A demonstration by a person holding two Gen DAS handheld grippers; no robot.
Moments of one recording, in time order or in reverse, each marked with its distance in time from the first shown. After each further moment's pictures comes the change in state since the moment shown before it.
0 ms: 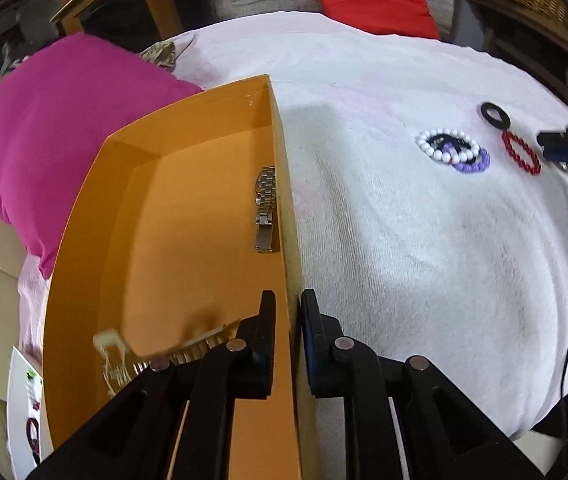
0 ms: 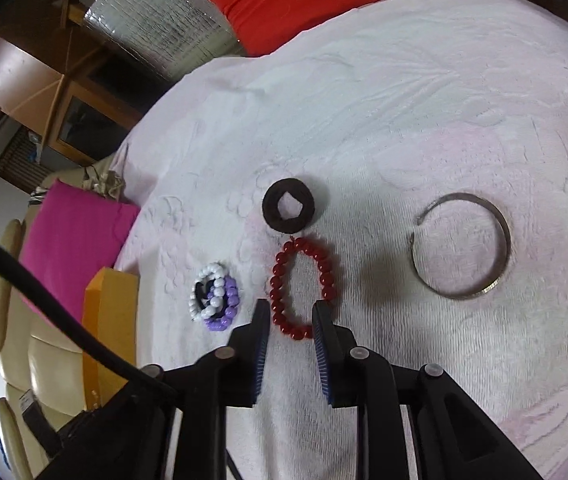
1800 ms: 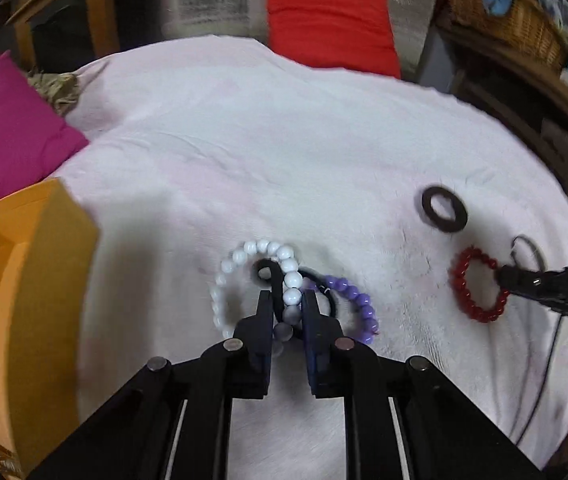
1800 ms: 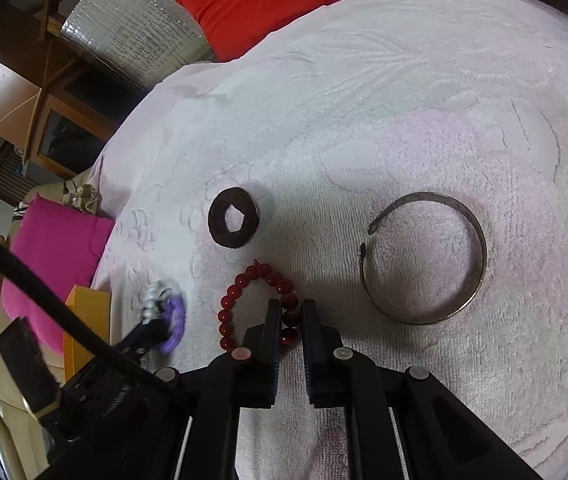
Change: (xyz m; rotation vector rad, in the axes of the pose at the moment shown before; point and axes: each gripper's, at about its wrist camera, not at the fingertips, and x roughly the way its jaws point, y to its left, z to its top) left arm 0.056 -0.097 0.113 -0.091 -0.116 -0.216; right arm 0.008 -0.026 -0.001 0.047 -0.023 -0.027
